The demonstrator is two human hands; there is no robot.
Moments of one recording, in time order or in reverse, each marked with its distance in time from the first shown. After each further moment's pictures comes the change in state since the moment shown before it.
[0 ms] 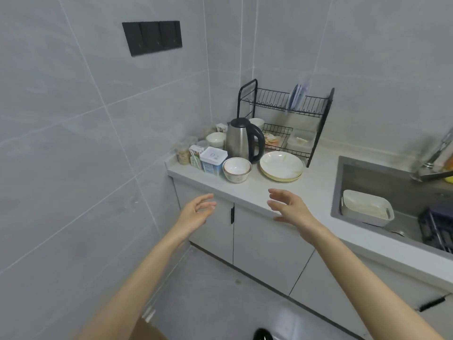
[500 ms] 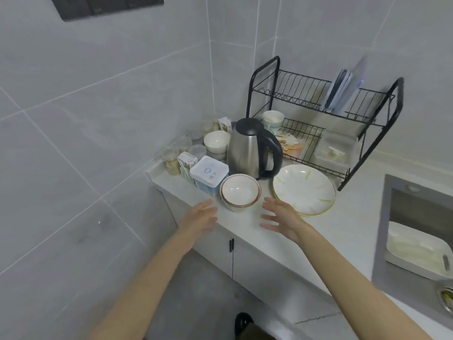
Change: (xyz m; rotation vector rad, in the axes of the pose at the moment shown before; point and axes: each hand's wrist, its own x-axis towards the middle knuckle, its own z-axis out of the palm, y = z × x) left_hand 0.261 -0.030 0.033 -0.294 0.063 -0.422; right_hand 0.282 0.038 0.009 0.345 -0.143 0.465
